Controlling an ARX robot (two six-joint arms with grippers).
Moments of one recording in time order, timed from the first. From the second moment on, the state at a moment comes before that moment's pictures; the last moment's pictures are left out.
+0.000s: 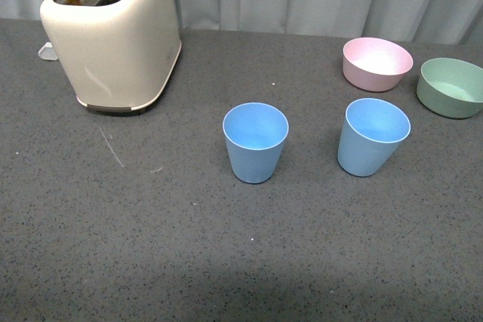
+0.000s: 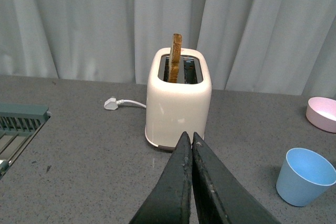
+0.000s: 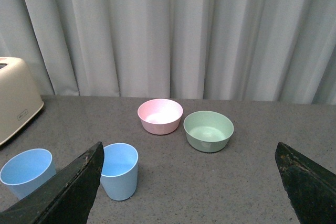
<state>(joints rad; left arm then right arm) 0.00 0.19 0.02 0.20 0.00 -0.01 0.00 0.00 0.00 0.00 0.00 0.00</state>
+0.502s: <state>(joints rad) 0.00 0.00 0.02 0.00 0.00 -0.01 0.00 0.00 0.00 0.00 0.00 0.00</state>
